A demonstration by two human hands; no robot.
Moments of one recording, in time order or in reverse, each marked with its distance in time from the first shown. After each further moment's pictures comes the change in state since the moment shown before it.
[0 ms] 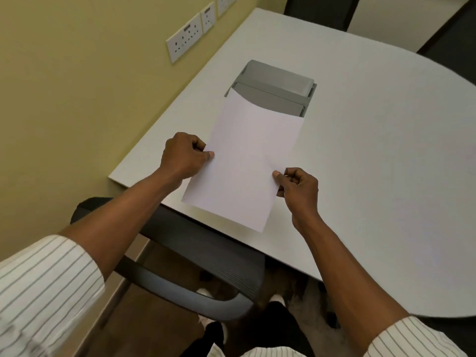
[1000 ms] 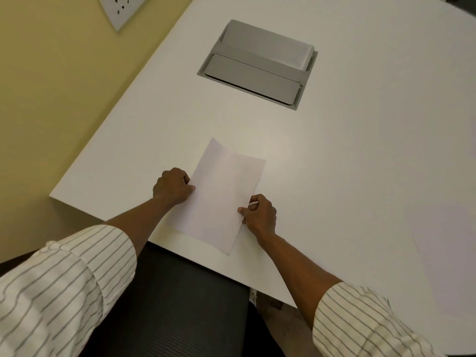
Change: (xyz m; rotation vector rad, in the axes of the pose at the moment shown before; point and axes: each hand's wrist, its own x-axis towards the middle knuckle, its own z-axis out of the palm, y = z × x) left_hand 0.155 -0.105 0.154 0.490 -0.243 -0.212; right_hand 0.126 0.140 0.060 -0.466 -0.097 0.287
